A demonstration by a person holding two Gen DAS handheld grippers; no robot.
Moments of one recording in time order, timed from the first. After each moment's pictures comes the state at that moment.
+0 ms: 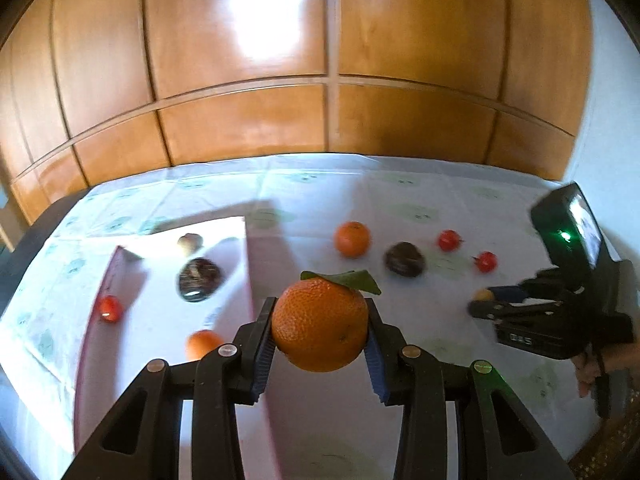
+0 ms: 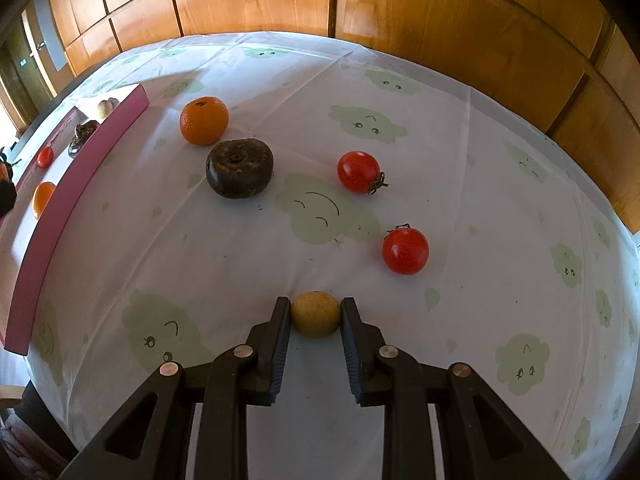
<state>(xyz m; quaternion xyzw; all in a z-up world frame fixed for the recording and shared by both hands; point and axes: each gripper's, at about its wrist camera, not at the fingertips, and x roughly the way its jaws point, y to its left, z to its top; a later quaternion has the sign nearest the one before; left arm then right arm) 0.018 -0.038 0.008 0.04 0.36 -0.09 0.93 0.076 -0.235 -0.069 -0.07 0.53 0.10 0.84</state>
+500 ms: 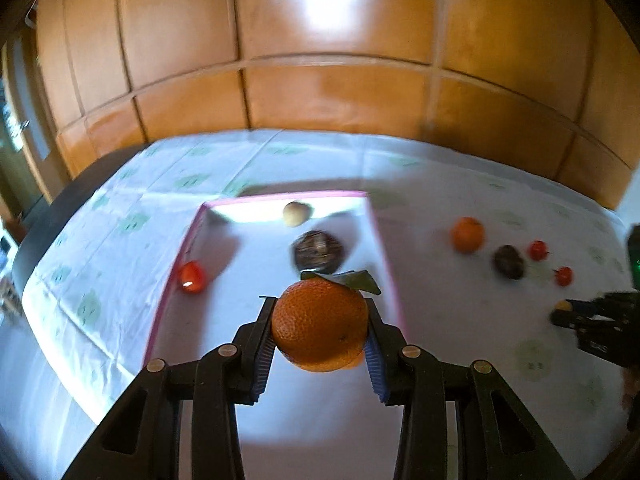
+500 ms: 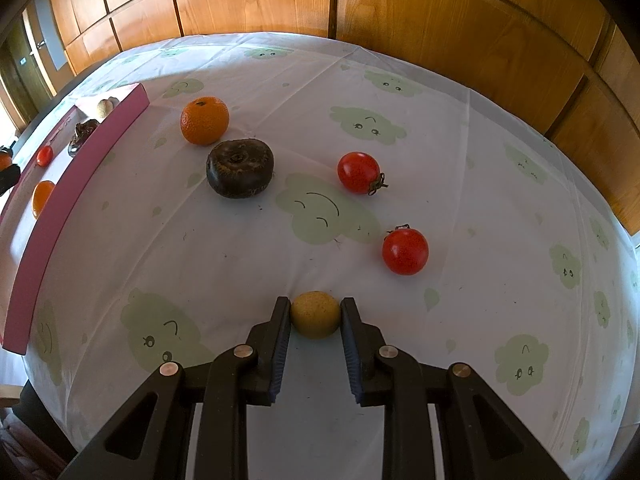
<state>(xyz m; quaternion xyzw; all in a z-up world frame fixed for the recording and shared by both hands) 0.040 0.051 -0.010 0.00 0.40 0.01 0.92 0.075 -0.233 -0.070 -0.07 0.53 0.10 0.84</state>
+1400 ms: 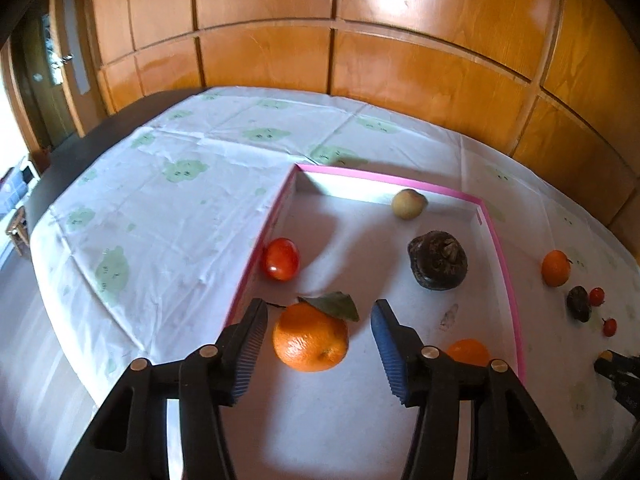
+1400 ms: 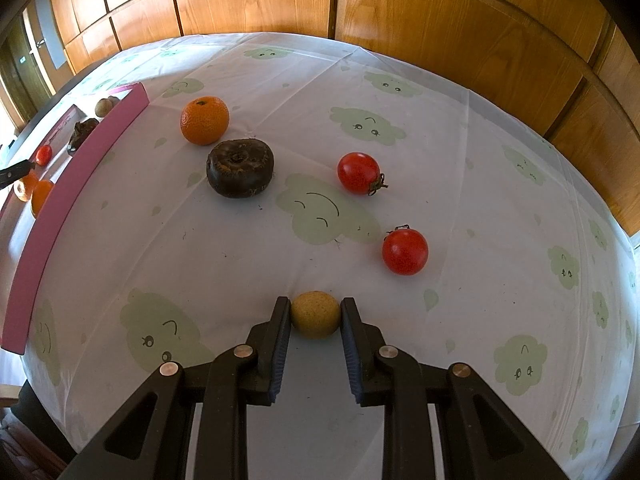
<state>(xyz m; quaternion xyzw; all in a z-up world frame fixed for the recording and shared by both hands) 0.063 0.127 -0.037 -0.07 0.43 0.10 0.90 0.074 -0.232 -0.069 -0.07 0.53 0.10 0.84</state>
